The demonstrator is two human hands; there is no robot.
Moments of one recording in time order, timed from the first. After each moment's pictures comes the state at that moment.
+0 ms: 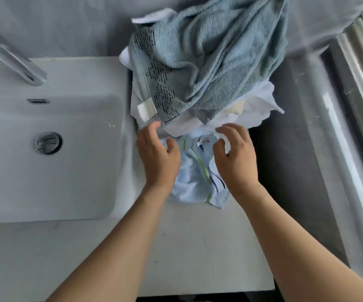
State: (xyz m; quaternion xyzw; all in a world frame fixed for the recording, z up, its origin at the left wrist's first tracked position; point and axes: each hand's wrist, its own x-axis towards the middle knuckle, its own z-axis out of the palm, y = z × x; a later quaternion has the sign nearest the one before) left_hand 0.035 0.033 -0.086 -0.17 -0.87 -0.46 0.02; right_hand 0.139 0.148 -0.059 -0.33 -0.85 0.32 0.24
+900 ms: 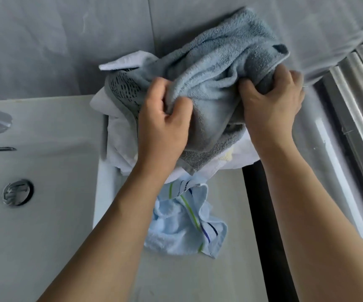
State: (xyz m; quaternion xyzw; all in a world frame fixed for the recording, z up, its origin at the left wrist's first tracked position) left_hand -0.042 0.151 0.019 -0.26 -0.73 -0.63 -0.06; right_hand 0.039 0.287 0.028 -0.50 -0.75 0.30 0.32
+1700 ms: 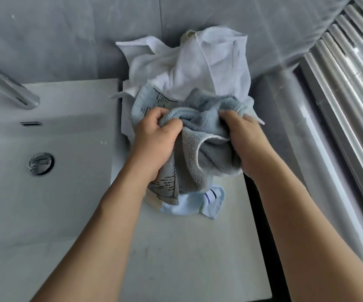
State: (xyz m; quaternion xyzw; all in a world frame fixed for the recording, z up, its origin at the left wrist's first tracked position) left_hand 0.016 0.059 0.023 -0.15 -0.77 -0.57 -0.24; right_hand 0.120 0.192 0.028 -0.47 -0.60 0.63 0.16
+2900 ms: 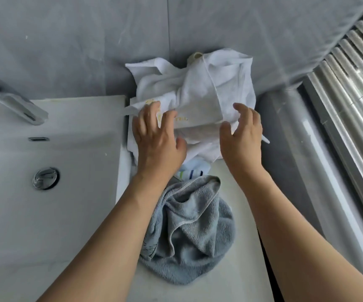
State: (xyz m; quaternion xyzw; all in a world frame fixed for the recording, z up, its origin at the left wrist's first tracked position) left_hand -0.020 0.078 -0.011 -0.37 -0.89 -0.25 0.12; right_hand 0.084 0.203 0.003 -0.41 -0.80 0.31 0.30
